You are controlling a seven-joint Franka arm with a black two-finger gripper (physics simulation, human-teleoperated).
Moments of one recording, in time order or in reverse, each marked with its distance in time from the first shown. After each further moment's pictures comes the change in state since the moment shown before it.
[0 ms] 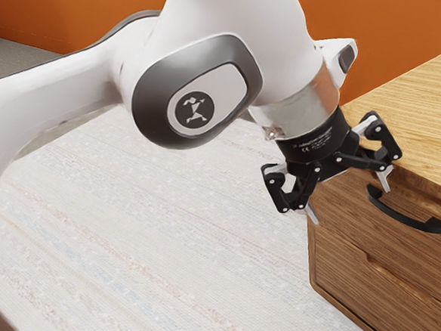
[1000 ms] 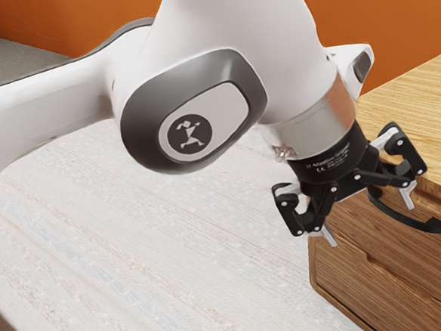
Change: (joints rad) arm -0.028 -0.057 -0.019 -0.048 -0.056 0.060 -0.044
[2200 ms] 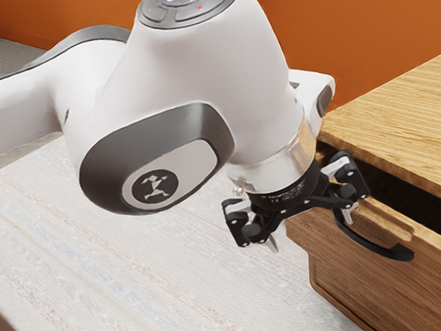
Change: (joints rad) arm -0.016 -0.221 0.089 -0.178 0.057 -0.058 0.004
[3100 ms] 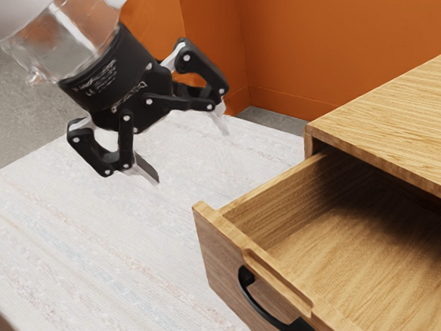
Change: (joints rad) arm -0.719 -0.204 0.787 0.037 -0.034 -0.173 0.031
